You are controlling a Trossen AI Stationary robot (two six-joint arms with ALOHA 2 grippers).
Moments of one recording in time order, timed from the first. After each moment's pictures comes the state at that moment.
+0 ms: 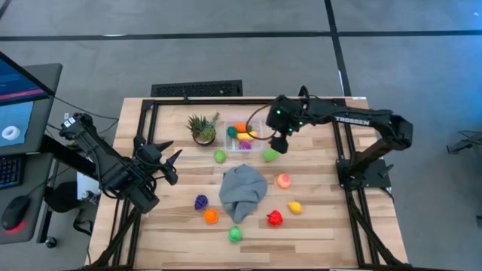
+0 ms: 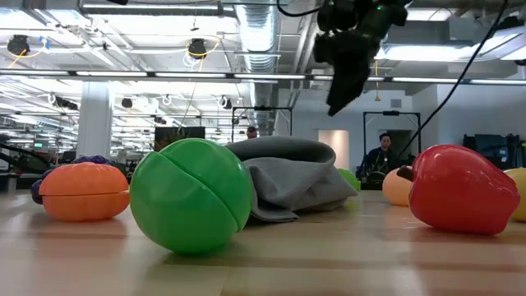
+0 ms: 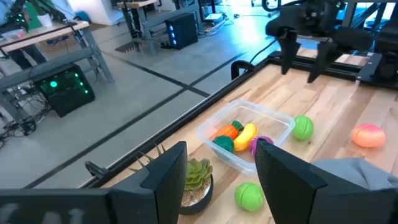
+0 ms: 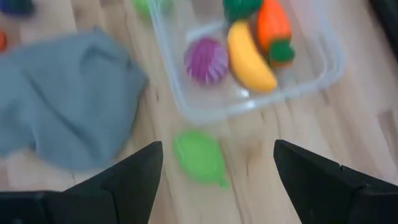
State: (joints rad) left arm -0.75 1.18 1.14 -1.57 -1.26 -1.50; right arm -0.34 1.51 1.23 -0.82 -0.14 -0.09
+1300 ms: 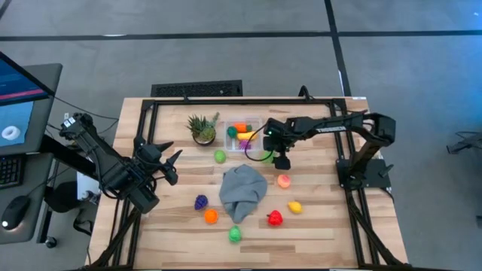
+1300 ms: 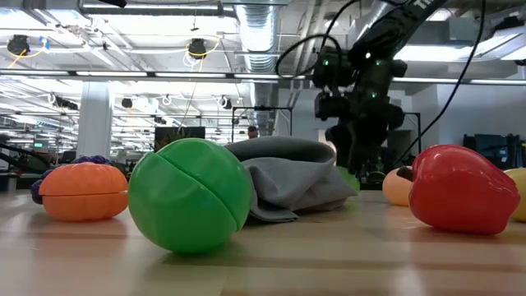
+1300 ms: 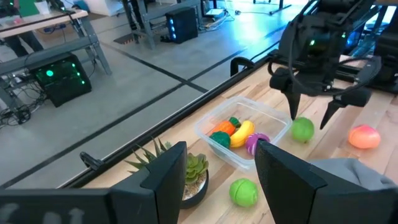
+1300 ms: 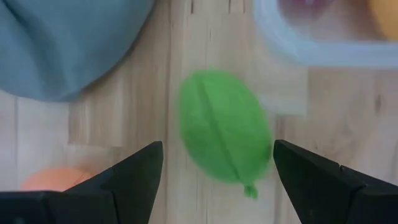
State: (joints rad) left arm -0.75 1.18 1.14 -1.57 -1.24 -1.54; right arm -0.30 1.68 0.98 -0.57 -0.22 -0.35
